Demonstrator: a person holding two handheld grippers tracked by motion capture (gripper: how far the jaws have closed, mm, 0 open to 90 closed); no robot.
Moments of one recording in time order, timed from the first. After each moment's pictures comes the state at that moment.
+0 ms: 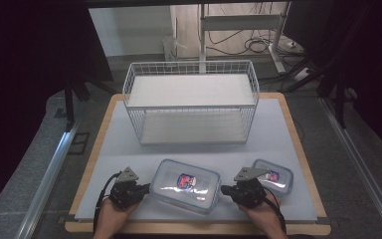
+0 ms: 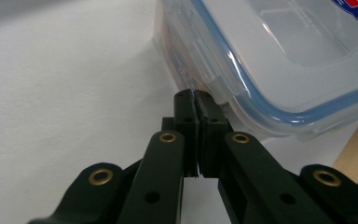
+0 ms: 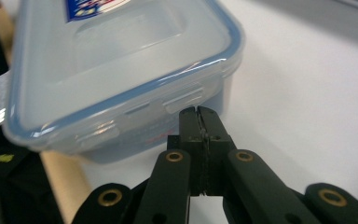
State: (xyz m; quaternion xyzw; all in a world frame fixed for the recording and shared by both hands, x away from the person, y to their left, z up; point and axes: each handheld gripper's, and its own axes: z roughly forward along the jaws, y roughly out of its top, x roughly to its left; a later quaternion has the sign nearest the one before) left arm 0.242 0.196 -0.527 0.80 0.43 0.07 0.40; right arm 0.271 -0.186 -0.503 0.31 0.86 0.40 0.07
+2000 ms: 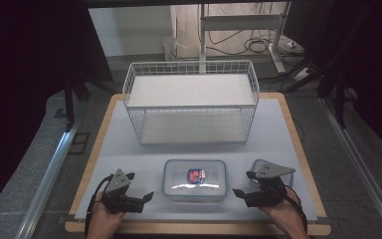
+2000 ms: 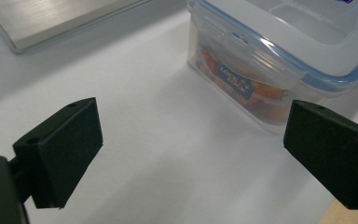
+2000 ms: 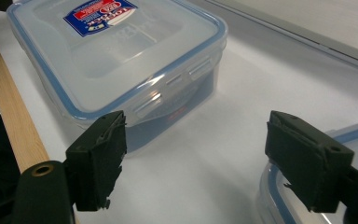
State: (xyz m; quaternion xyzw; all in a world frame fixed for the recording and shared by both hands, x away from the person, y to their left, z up) left arm 0.228 0.211 -0.521 0.80 0.39 0.17 0.42; right arm 0.272 -0.234 -0.486 0.31 0.85 0.42 0.11
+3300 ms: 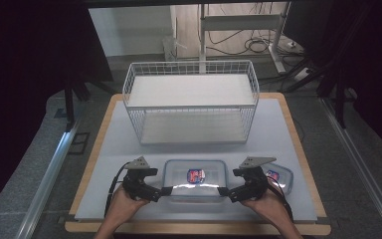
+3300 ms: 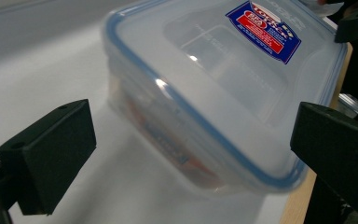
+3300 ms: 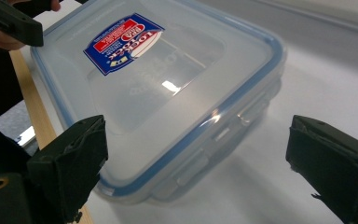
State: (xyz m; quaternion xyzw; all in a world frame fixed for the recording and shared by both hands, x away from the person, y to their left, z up) left arm 0.278 0.166 -0.515 0.81 0.37 0.00 0.46; right arm 0.295 -0.194 -0.492 0.34 0.84 0.42 0.02
